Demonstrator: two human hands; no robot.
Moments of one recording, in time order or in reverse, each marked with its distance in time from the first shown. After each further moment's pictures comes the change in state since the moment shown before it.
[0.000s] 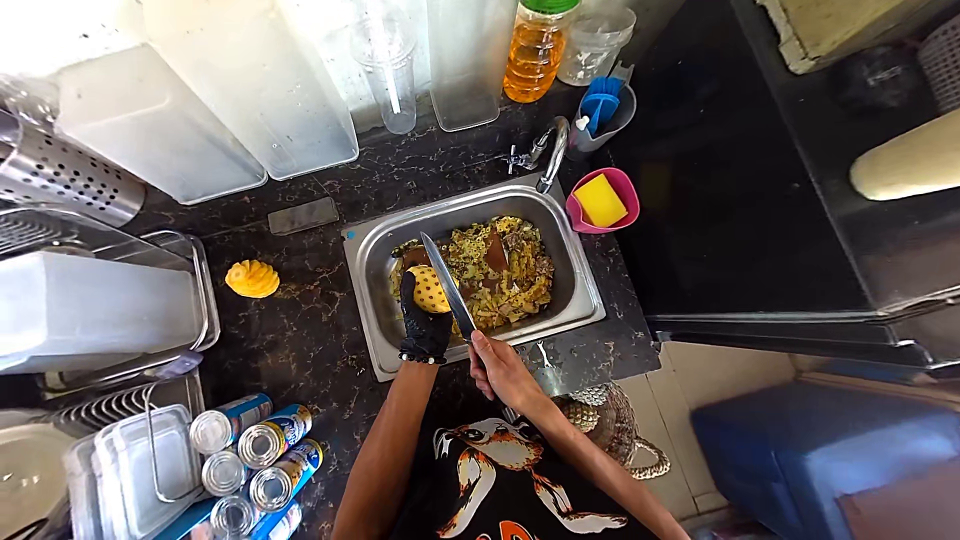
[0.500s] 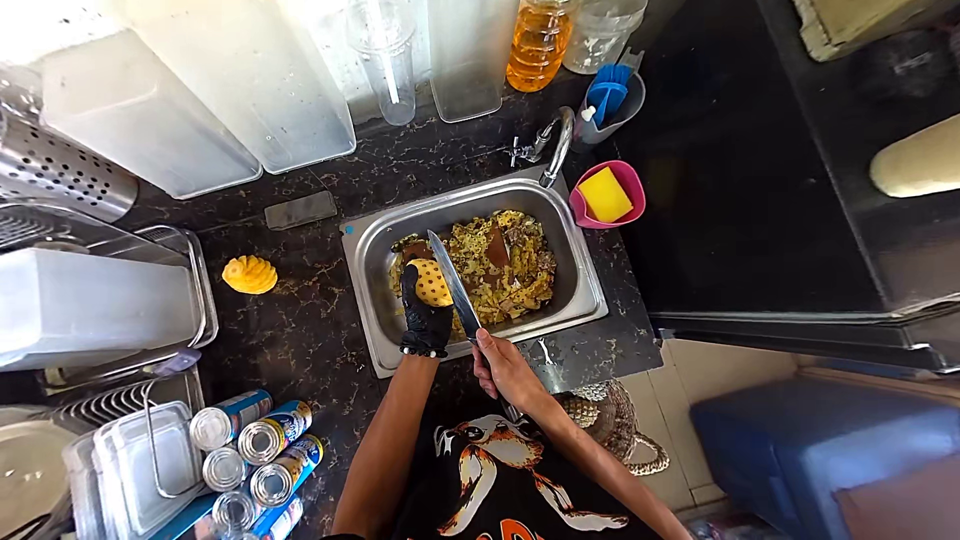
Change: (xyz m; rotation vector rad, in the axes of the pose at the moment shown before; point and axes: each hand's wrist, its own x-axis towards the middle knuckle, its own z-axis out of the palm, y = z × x) left_hand 0.010 -0.004 0.000 0.110 -0.002 0.054; right_hand 0.002 0.005 -0.006 0.064 -0.005 0.040
